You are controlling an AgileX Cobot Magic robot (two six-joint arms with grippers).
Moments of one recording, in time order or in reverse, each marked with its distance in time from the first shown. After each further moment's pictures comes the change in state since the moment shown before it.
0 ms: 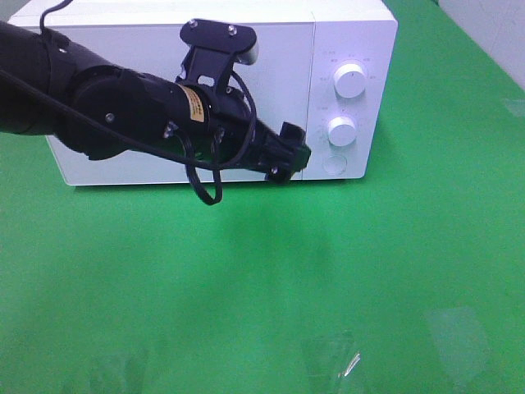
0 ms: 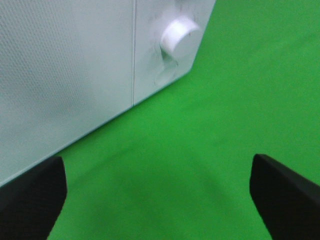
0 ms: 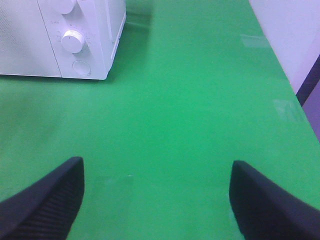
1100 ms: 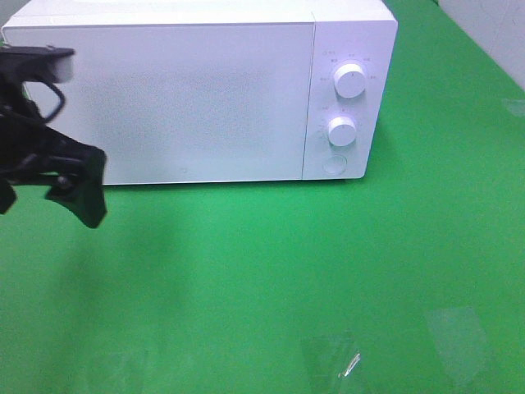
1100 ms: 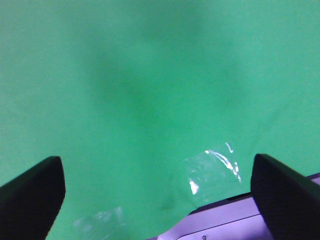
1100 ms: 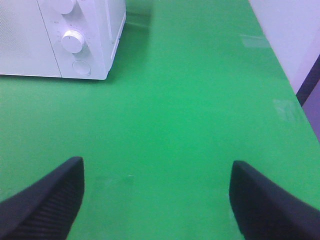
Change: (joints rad) left arm 0.387 -0.293 -0.007 -0.095 1.011 0.059; right arm 0.000 0.000 0.000 0.000 0.000 0.000
